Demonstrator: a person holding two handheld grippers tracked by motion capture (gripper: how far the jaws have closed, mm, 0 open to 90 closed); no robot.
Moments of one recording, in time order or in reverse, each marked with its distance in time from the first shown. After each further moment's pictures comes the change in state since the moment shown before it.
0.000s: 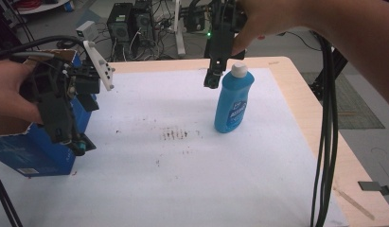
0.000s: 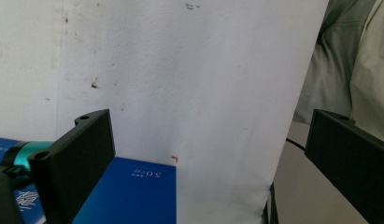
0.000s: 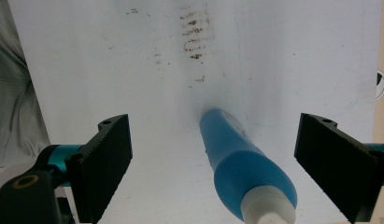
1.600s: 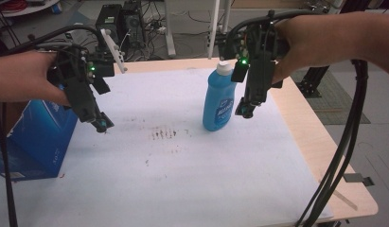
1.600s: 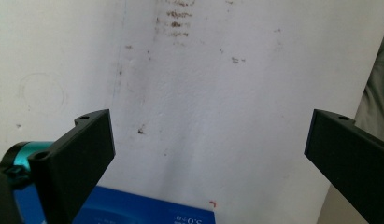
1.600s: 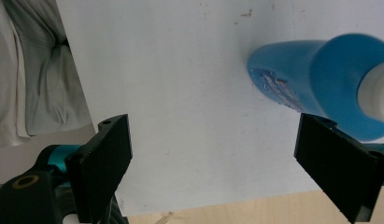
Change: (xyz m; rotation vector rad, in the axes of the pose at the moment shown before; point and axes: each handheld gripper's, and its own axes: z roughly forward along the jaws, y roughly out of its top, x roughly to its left) left arm 0.029 0.044 0.012 -0.072 0.083 -0.002; right arm 0.054 -0.078 0.002 0.025 0.026 0.062
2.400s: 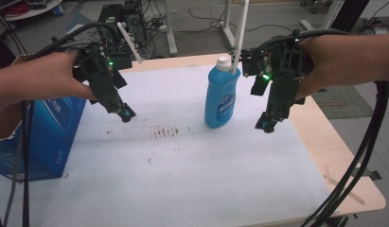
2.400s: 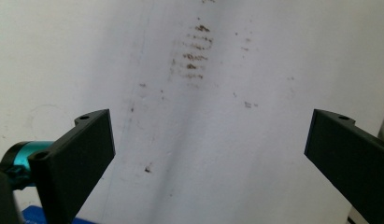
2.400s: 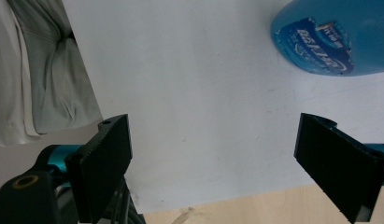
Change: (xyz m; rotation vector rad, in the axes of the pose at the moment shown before) left arm 0.013 0.021 0.015 -0.108 0.027 -0.083; right arm 0.010 -0.039 0.025 -0.006 0.035 0.058
